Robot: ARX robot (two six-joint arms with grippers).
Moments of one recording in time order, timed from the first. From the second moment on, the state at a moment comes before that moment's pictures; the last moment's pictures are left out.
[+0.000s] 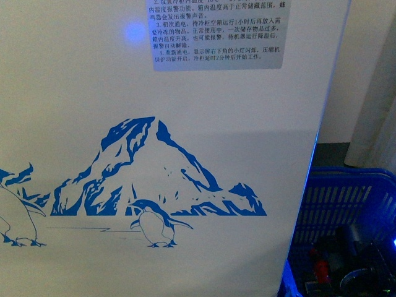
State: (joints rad) left arm 0.00 0.00 0.01 0.00 0.00 0.00; right arm -0.09 3.10 1.78 0.25 0.03 -0.11
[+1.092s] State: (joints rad) left arm 0.00 0.00 0.01 0.00 0.00 0.00; right arm -0.18 1.93 0.97 0.41 -0.12 -0.12
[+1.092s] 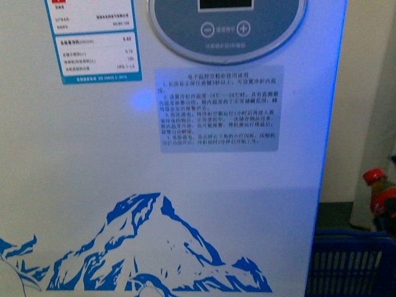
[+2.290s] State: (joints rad) left arm 0.00 0.00 0.01 0.00 0.00 0.00; right arm -0.07 0.33 0.46 0.13 0.03 0.05
